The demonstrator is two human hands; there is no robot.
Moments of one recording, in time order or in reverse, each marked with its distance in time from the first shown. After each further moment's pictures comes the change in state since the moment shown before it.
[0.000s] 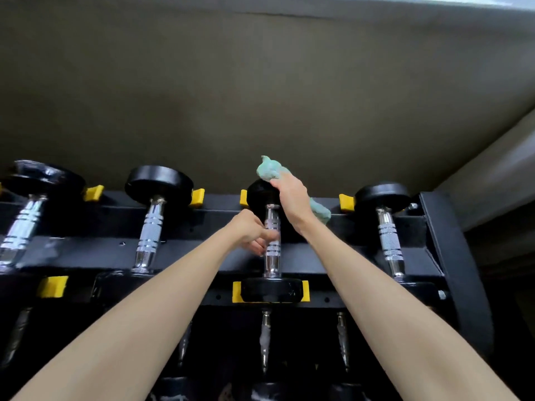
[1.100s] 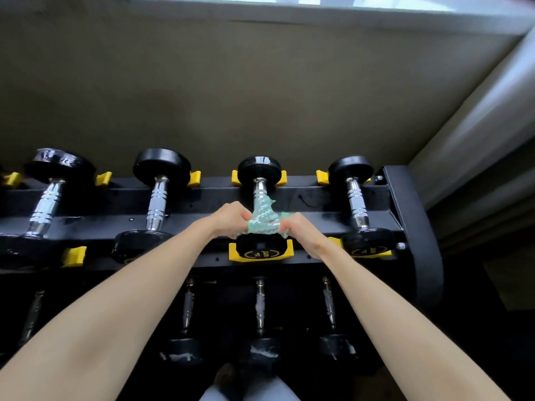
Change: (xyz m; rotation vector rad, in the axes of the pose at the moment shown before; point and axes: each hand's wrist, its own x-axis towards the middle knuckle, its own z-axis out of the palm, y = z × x) left_hand -0.073 -0.035 0.012 0.452 0.026 0.267; right_hand -0.139 0.019 -0.060 -0.063 -0.456 0.273
